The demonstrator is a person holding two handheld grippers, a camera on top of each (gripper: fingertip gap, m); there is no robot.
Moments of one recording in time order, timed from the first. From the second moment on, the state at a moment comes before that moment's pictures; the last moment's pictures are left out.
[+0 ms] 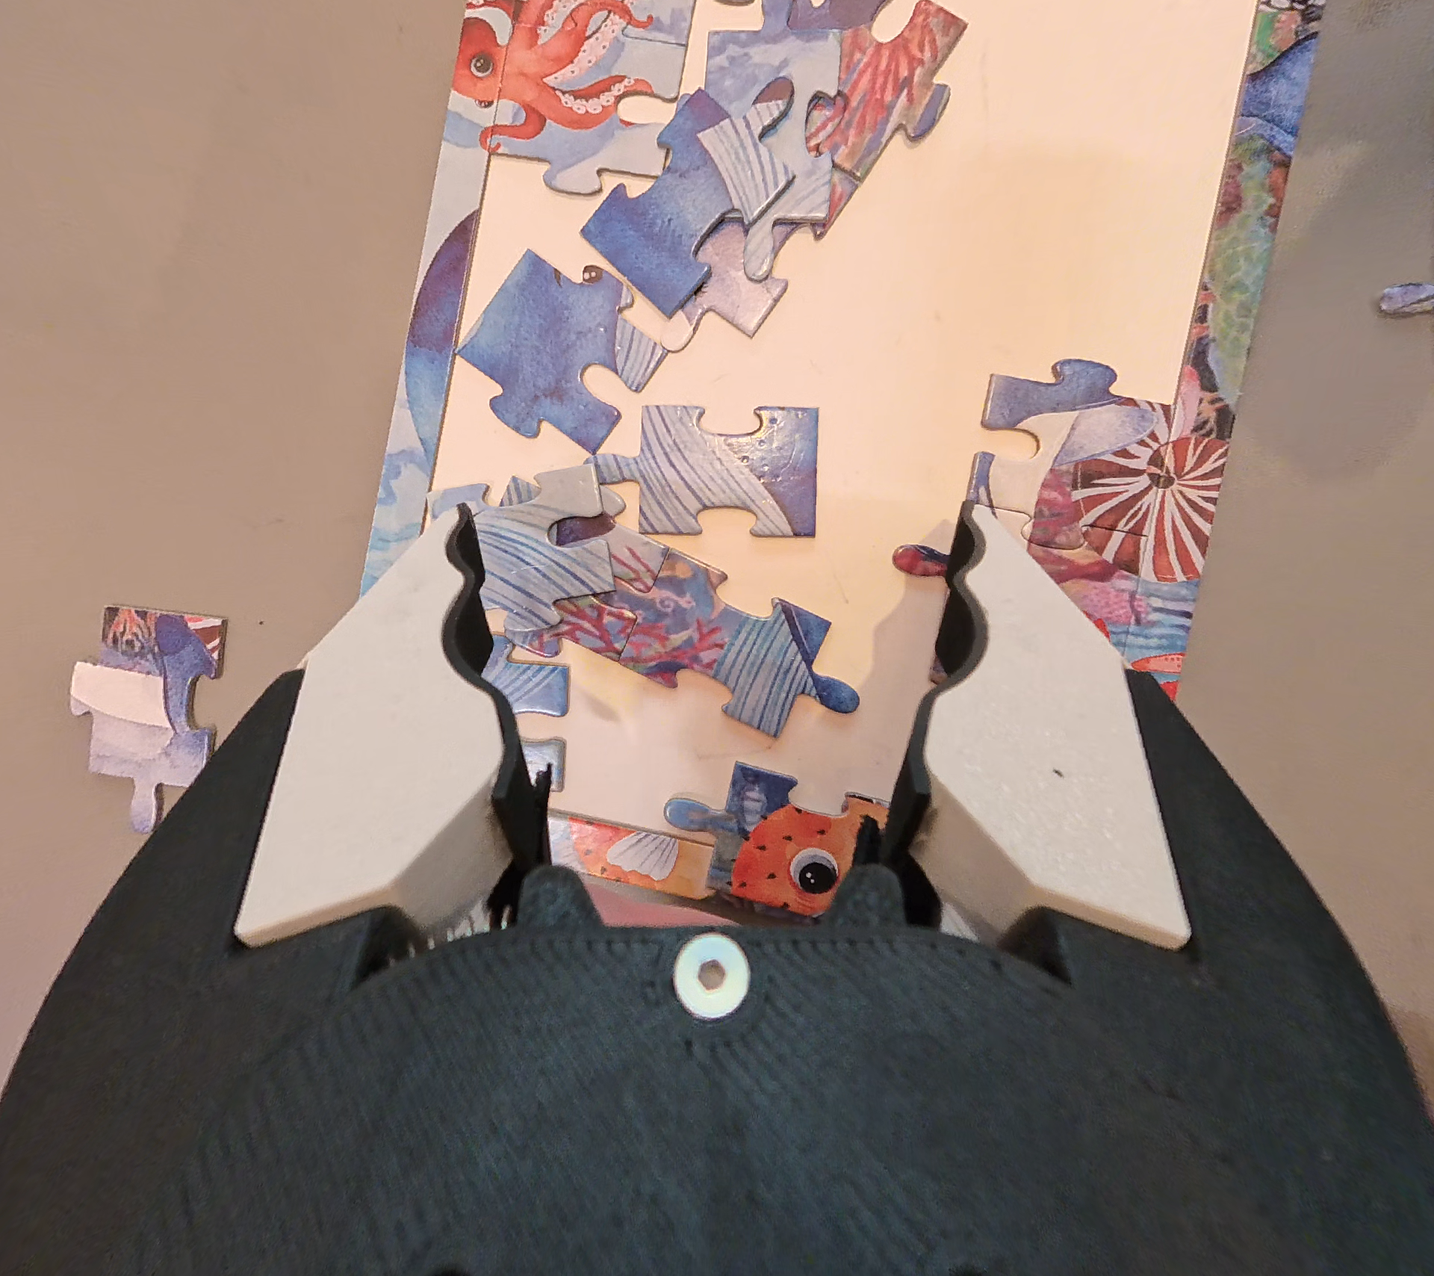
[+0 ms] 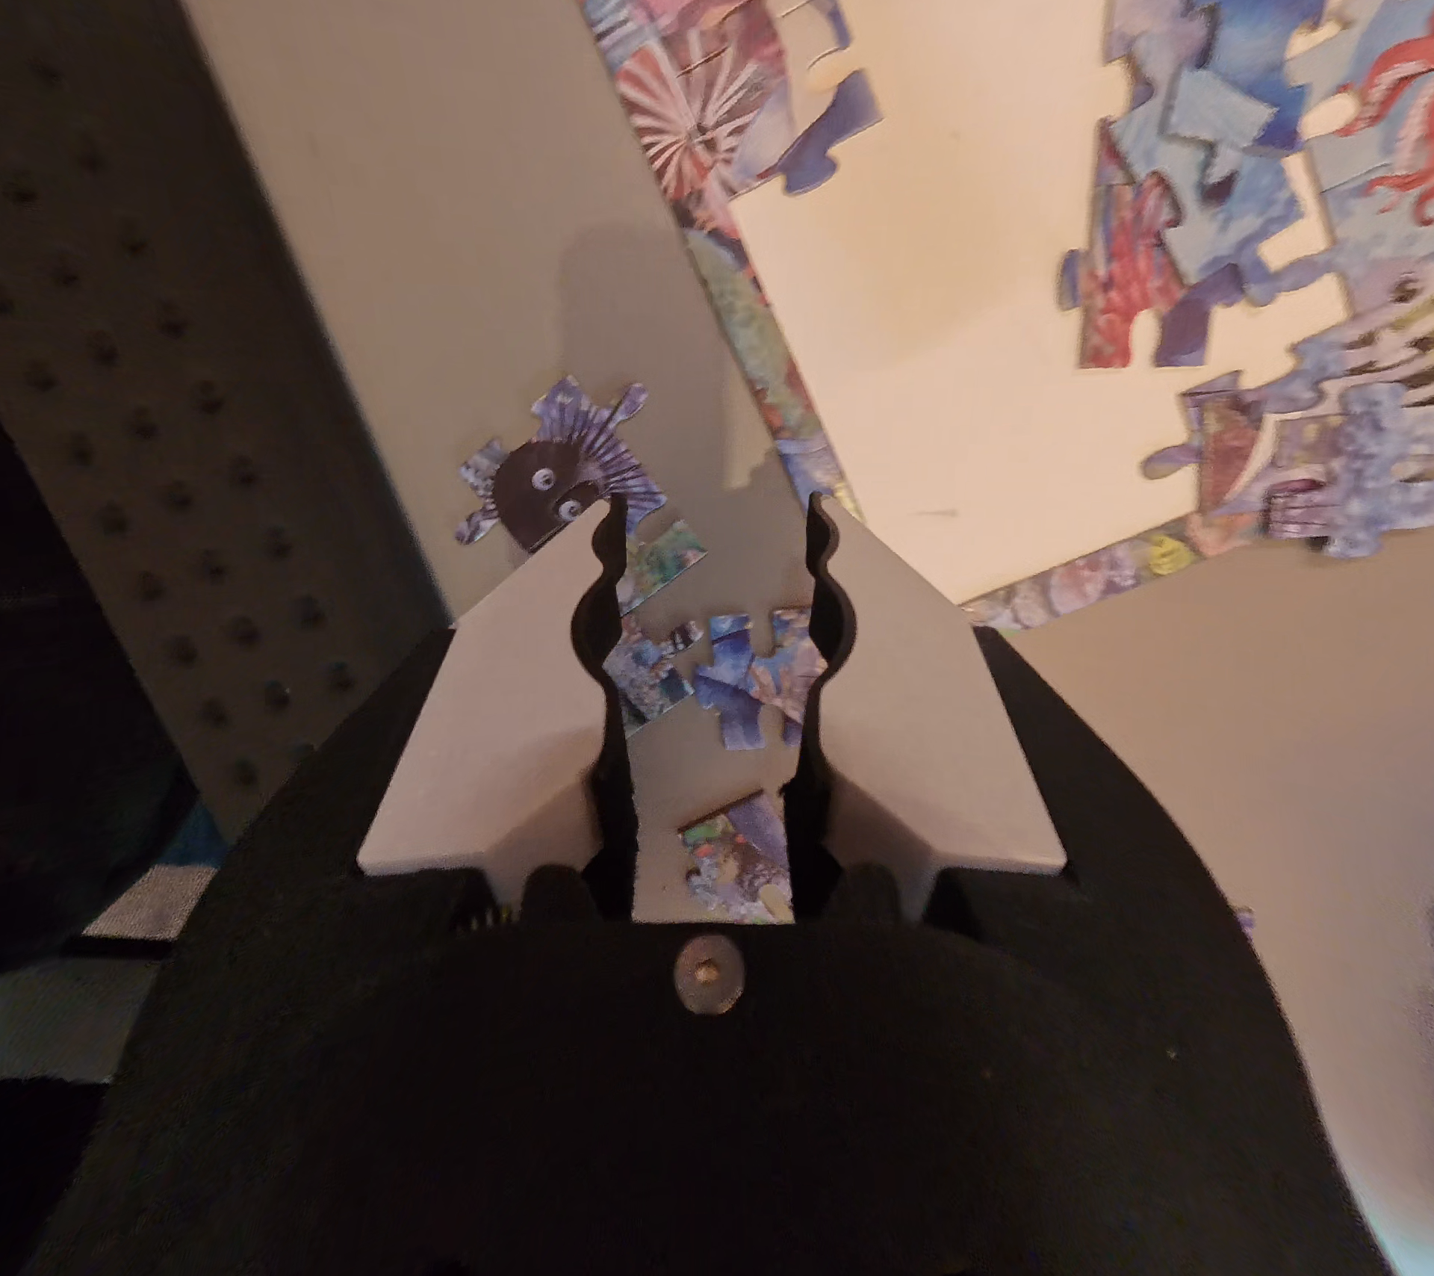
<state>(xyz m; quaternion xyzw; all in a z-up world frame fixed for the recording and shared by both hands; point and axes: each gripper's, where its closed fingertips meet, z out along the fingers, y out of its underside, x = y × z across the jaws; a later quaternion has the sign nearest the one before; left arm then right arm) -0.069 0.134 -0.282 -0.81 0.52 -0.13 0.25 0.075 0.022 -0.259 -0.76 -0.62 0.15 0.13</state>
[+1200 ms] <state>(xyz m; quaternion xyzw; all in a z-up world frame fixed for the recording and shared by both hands) -0.076 0.136 -0.292 -0.81 0.52 -0.11 0.23 0.174 0.037 -0.279 -0.83 -0.54 0.09 0.12</state>
